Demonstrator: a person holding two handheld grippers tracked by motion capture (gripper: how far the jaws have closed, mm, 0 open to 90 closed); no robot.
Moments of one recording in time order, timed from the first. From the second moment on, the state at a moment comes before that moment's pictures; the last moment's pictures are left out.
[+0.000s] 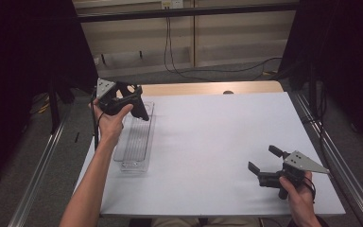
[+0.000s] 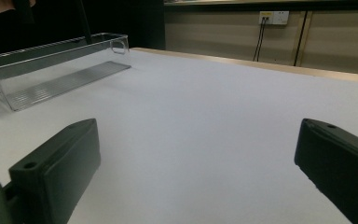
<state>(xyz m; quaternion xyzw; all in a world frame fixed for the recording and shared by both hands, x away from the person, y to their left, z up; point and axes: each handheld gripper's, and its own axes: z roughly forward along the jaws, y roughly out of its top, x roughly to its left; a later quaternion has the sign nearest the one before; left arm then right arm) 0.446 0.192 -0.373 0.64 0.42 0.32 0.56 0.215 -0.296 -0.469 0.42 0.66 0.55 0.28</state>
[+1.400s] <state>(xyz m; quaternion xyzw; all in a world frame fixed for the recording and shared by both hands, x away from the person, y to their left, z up) 0.485 0.186 -0.416 0.65 0.42 0.32 0.55 0.214 -0.296 -0.470 0.42 0.67 0.56 0.28</state>
